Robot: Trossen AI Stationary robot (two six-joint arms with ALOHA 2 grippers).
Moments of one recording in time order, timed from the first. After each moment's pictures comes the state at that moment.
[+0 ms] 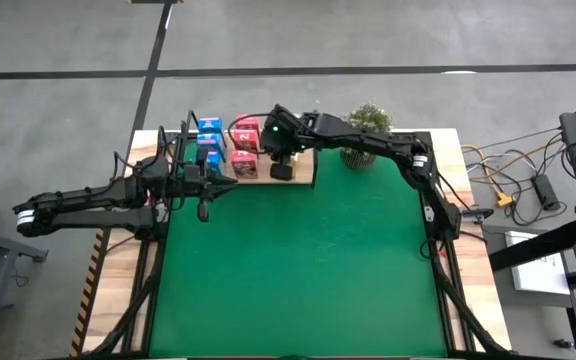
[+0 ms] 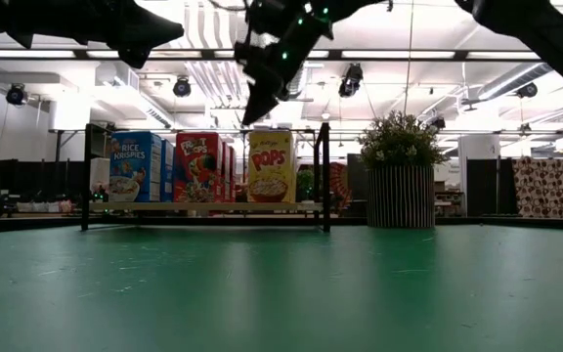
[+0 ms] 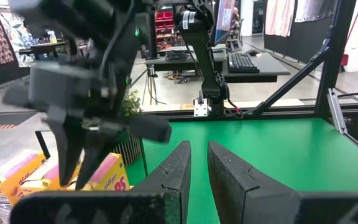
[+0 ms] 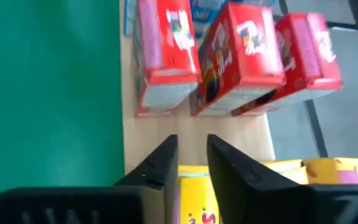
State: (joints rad) left arm 0.25 0.65 0.49 0.10 0.16 0.10; right arm -0.33 2.16 2.17 -0.85 0.03 -0.34
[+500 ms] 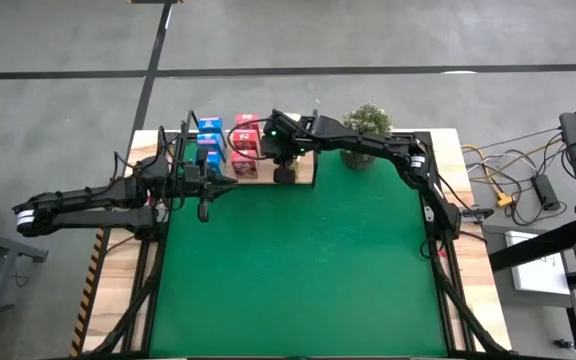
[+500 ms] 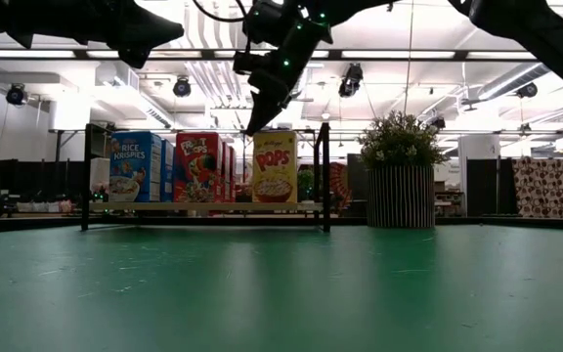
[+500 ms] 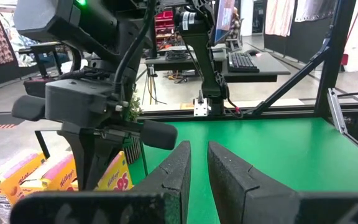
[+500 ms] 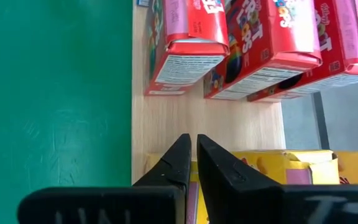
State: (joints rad) left arm 0.25 0.65 0.49 0.10 0.16 0.10; right arm -0.32 2.18 2.17 -0.91 0.03 -0.39
